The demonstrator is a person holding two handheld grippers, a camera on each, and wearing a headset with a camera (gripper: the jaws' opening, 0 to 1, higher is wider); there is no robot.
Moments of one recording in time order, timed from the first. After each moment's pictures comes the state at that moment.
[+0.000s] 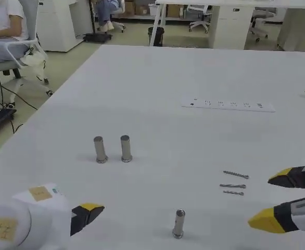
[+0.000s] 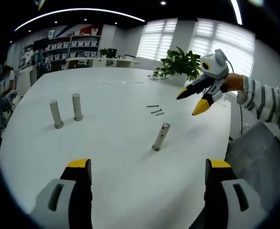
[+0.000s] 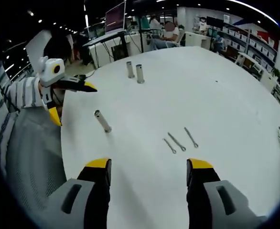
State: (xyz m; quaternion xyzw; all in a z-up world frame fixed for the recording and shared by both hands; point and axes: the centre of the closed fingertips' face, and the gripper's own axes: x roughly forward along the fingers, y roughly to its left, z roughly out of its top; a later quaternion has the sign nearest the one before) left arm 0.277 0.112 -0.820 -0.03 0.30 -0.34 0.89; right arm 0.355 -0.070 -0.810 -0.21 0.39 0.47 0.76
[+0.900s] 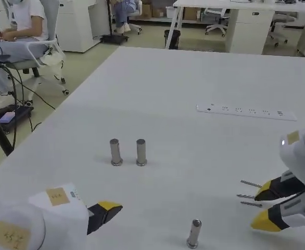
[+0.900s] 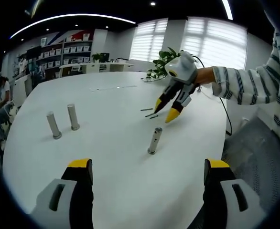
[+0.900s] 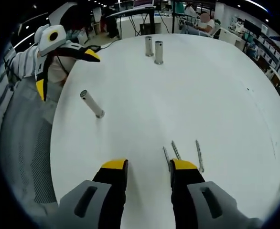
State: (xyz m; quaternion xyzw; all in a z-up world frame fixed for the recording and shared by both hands) left arm 0.275 0.104 -0.807 0.00 0.28 -0.36 0.89; right arm 0.378 -0.050 -0.851 -0.30 0.41 0.55 0.67
